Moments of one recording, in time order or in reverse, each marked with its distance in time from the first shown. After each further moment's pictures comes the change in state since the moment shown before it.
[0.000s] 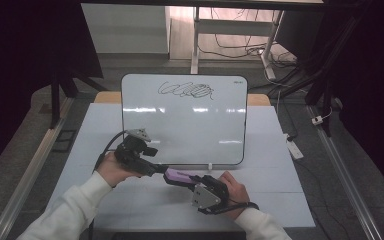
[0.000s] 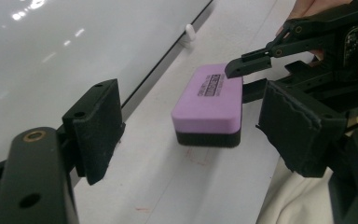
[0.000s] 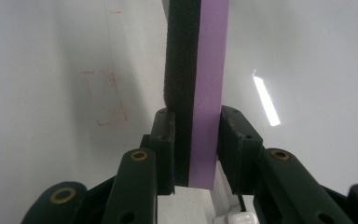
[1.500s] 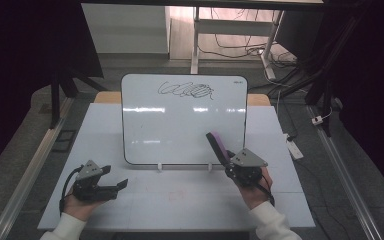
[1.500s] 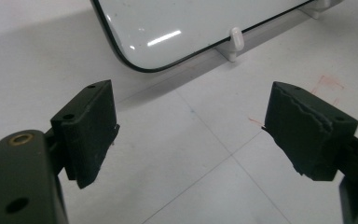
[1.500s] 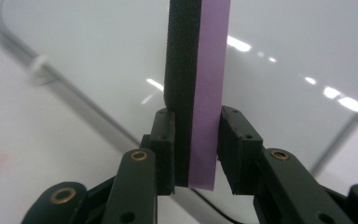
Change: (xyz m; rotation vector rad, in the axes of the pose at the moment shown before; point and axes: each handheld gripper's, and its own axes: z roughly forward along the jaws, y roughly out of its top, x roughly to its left) left arm 0.017 -0.157 -0.014 -0.273 0.385 -0.174; right arm -0.070 -0.052 -0.037 0.048 -0.209 0.662
